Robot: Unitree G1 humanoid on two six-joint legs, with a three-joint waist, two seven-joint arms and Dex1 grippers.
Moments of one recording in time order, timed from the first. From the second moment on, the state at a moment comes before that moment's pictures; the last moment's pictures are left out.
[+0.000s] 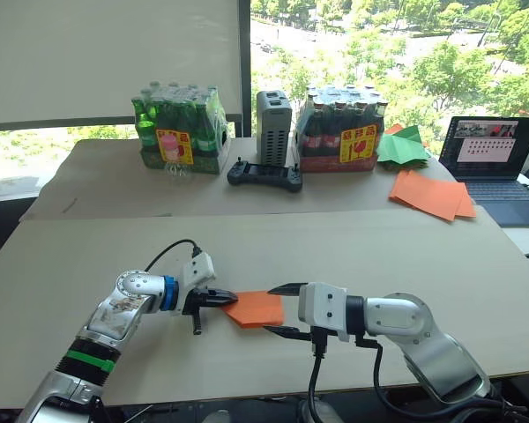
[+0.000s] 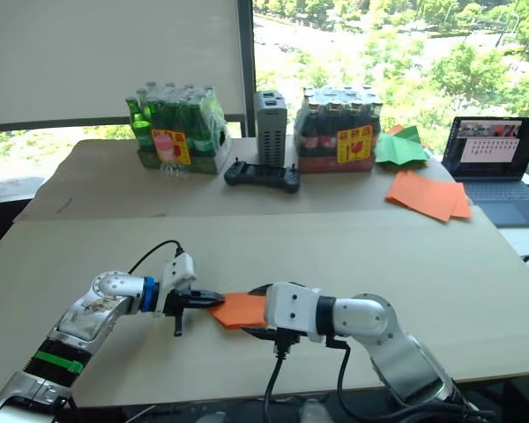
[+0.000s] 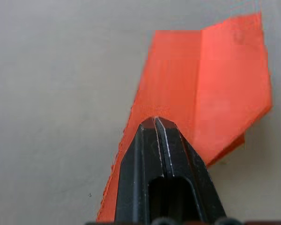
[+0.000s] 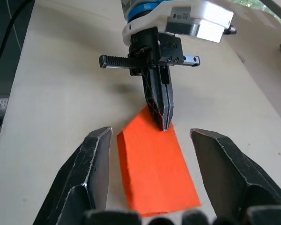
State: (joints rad) left arm -0.41 0.65 -0.22 0.13 -0.24 0.29 -1.15; right arm -0.24 -0.60 0.33 -0.62 0.06 0.39 0.89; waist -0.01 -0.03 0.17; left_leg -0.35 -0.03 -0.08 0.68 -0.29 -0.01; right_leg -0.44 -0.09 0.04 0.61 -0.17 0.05
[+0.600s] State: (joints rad) left arm -0.41 0.64 -0.24 0.17 -0.15 0.13 -1.15; right arm -0.29 -0.63 0.48 -0.38 -0.22 0.12 0.85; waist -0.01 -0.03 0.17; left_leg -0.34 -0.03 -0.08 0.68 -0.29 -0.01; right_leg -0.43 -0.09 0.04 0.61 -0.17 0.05
